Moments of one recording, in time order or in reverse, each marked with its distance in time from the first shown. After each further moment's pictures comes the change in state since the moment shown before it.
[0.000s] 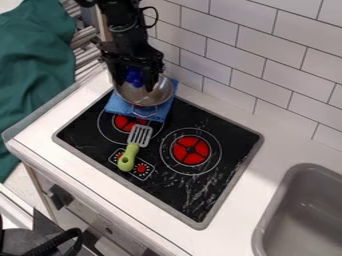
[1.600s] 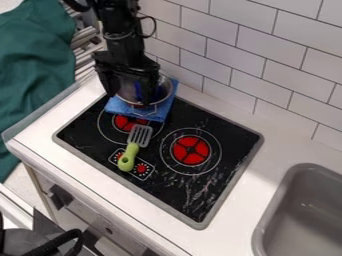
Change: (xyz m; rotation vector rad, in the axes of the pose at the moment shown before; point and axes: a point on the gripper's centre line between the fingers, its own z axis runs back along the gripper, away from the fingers) arm -0.031 -0.008 0.006 0.014 0.078 -0.014
